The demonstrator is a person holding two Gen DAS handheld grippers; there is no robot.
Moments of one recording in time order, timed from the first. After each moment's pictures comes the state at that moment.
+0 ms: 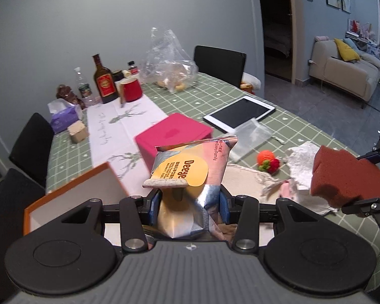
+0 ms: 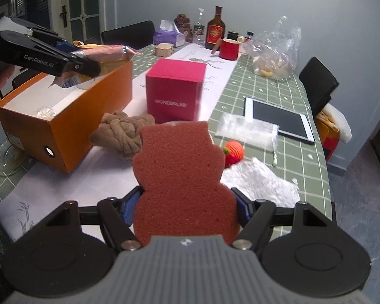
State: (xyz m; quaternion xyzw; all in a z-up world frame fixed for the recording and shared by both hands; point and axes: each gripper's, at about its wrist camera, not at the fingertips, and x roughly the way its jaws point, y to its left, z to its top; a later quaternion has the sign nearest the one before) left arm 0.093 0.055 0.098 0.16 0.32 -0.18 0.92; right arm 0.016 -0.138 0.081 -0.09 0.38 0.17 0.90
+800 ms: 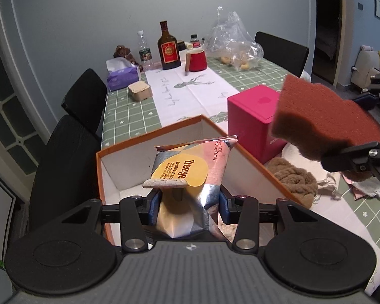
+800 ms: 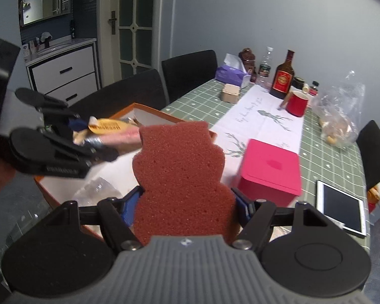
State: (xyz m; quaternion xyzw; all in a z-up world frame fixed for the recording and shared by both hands) left arm 0.102 0.184 0.093 0.12 0.36 -0.09 0.92; right arm 0.102 0.040 0.152 -0.12 0.35 0.27 0.89
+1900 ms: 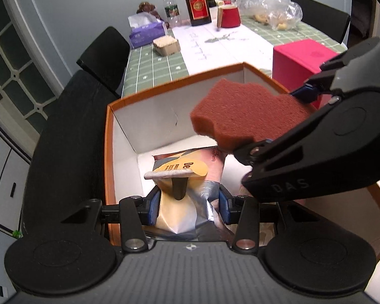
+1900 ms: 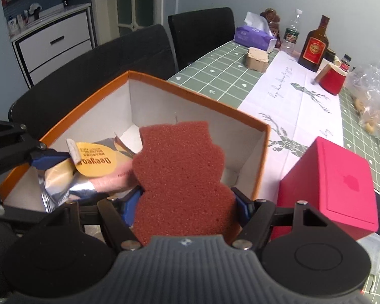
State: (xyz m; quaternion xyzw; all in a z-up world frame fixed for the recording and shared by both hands) left arm 0.142 0.198 0.036 0.13 0.44 -0.01 0.89; right arm 0.204 0.153 0.065 -0.14 0.43 0.27 0.85
